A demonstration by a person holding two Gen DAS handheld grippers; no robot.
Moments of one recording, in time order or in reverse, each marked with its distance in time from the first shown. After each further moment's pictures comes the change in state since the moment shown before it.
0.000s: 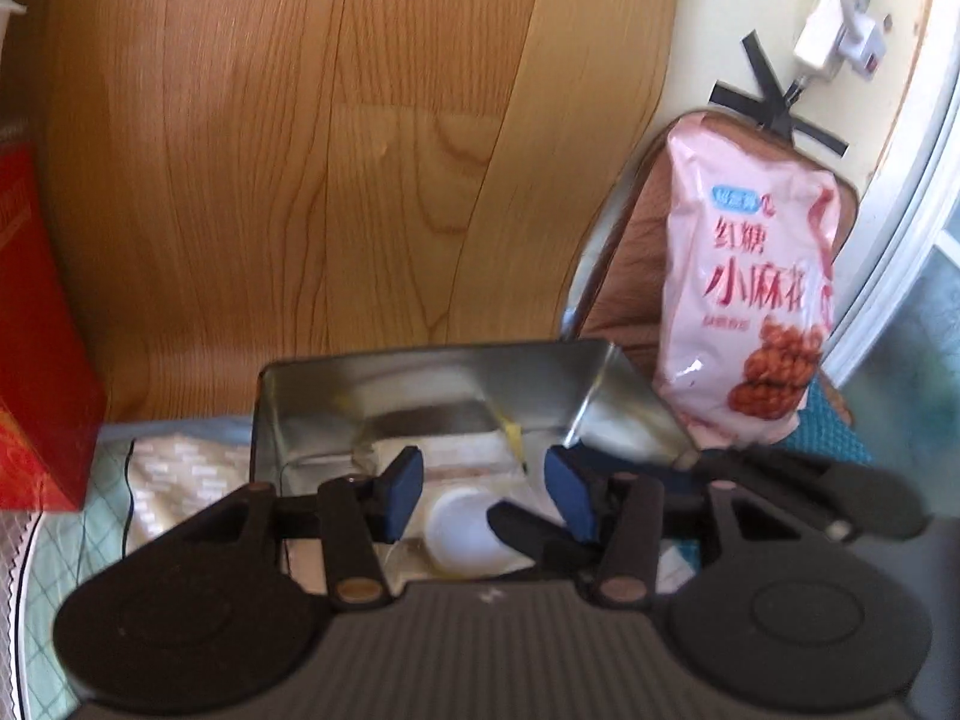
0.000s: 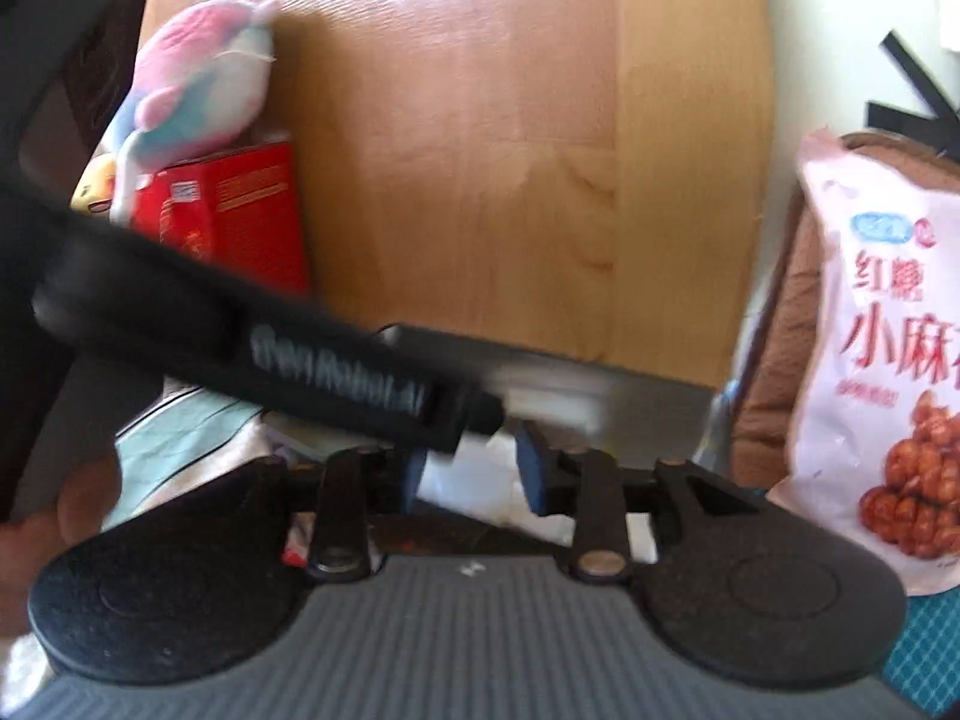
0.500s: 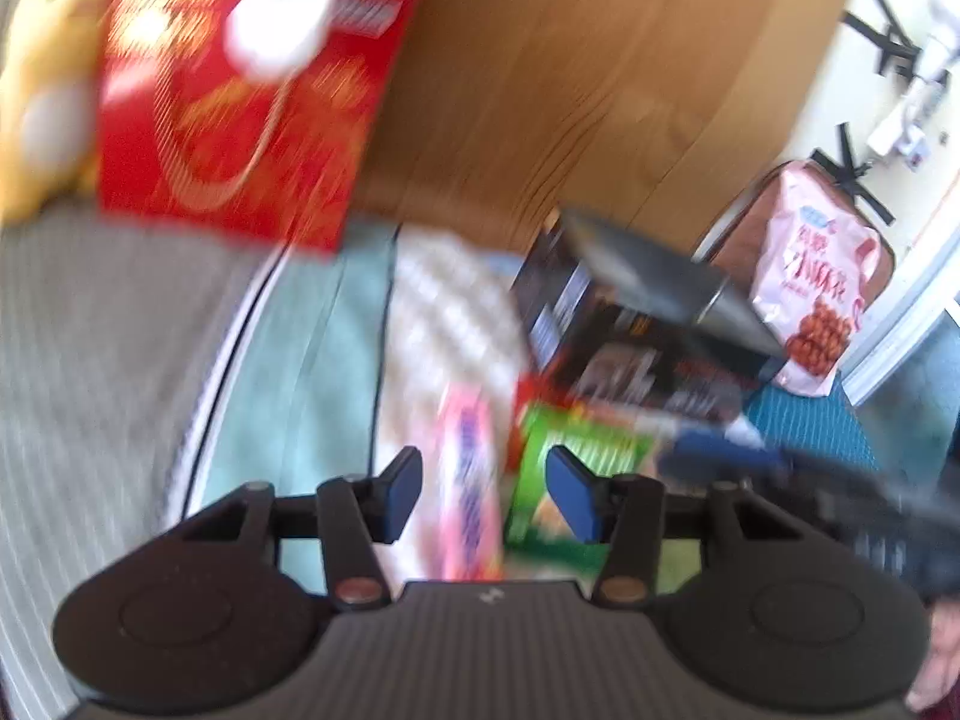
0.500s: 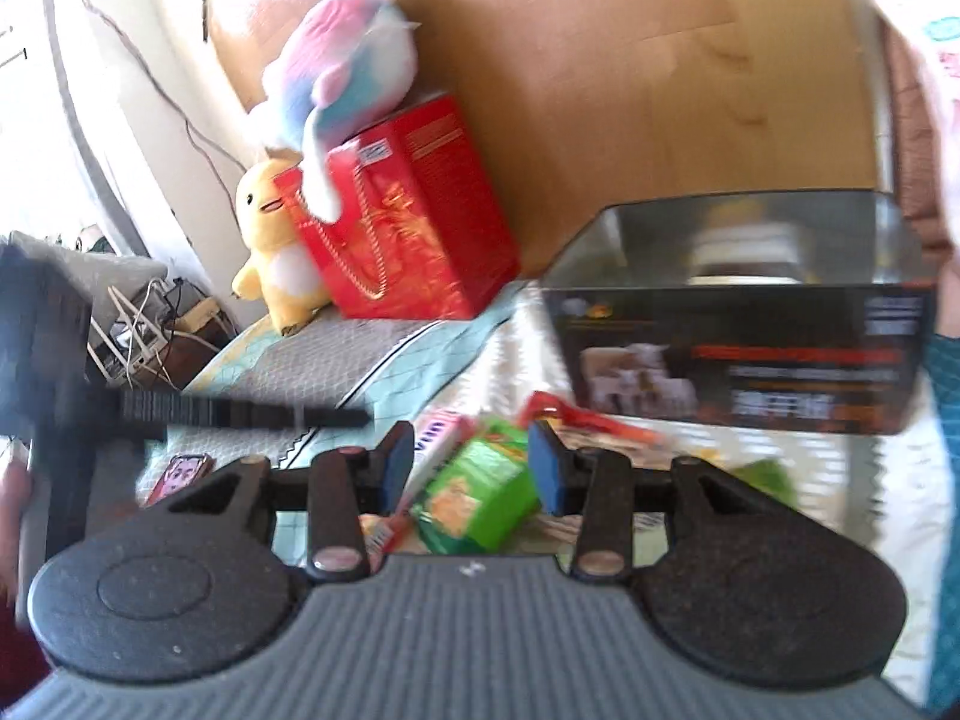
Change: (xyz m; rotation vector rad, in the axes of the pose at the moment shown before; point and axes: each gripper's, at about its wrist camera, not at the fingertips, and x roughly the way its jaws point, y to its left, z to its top) left arm -0.120 0.104 -0.149 -0.320 -0.001 0.040; right arm -0.034 0.066 -0.035 0.205 0.101 0.299
